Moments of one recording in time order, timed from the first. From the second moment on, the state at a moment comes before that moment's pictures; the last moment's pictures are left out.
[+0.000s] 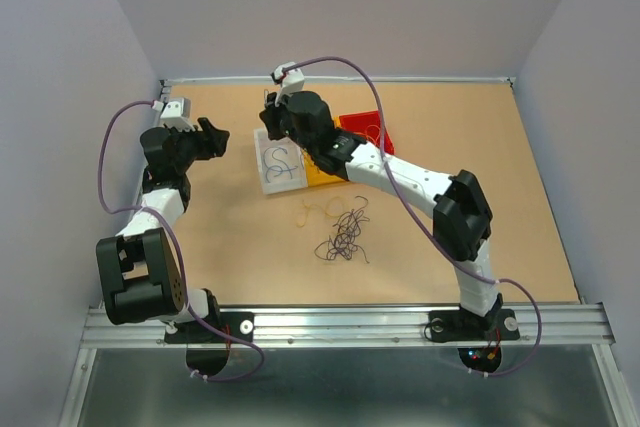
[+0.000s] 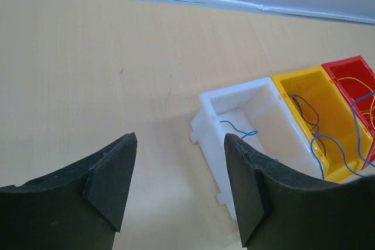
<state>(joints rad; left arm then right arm) 0.19 1.38 0.74 0.44 0.48 -0.21 0.89 2.02 1.83 0.10 0.22 0.24</state>
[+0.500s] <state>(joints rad) 0.19 1.37 0.74 0.47 0.48 -0.22 0.89 2.12 1.90 0.10 0.25 0.23</state>
